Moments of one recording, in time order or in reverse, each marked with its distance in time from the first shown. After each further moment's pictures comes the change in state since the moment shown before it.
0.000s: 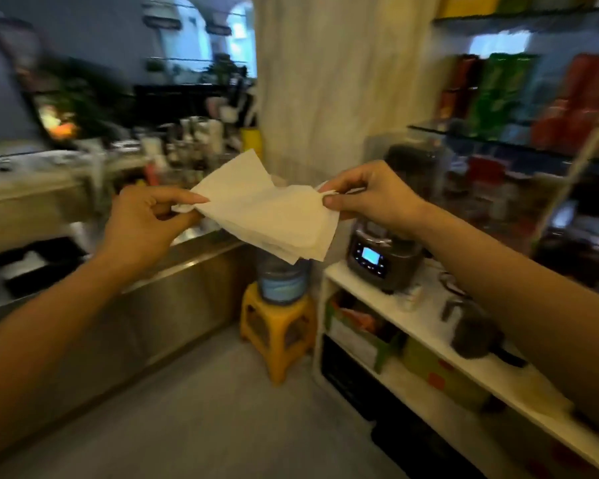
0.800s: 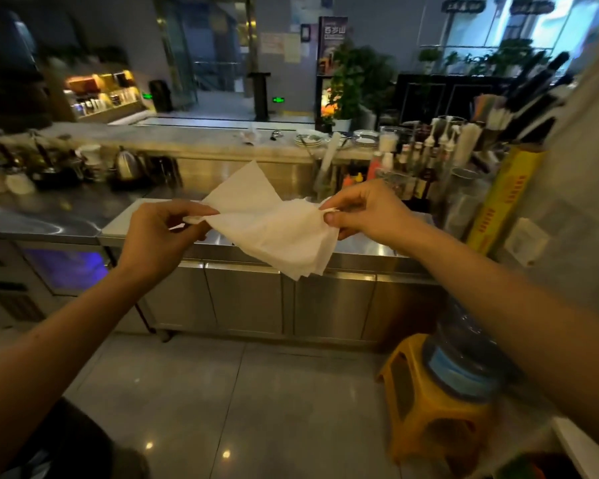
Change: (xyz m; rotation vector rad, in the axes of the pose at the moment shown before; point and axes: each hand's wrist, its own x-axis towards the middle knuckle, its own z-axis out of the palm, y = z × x) left_hand -0.020 -0.145 -0.153 0.534 0.548 -0.421; right_hand 0.306 0.025 0.282 0.233 -0.731 -0.366
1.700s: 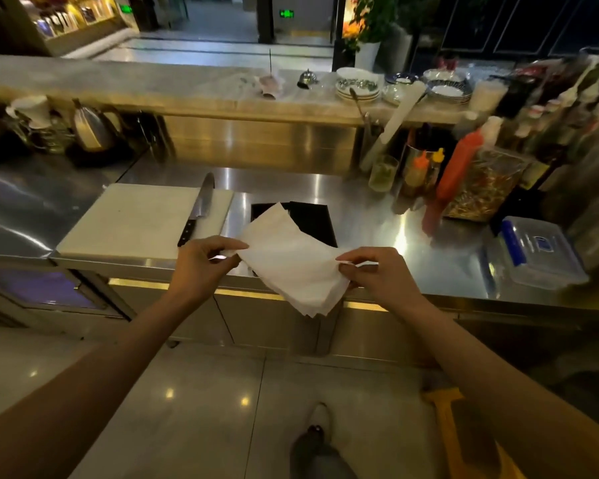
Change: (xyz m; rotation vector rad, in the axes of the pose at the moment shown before) left_hand 0.238 -0.387 0.110 -0.053 -0.154 -0.338; right_hand 0.322 0.277 0.134 0.017 0.175 0.317
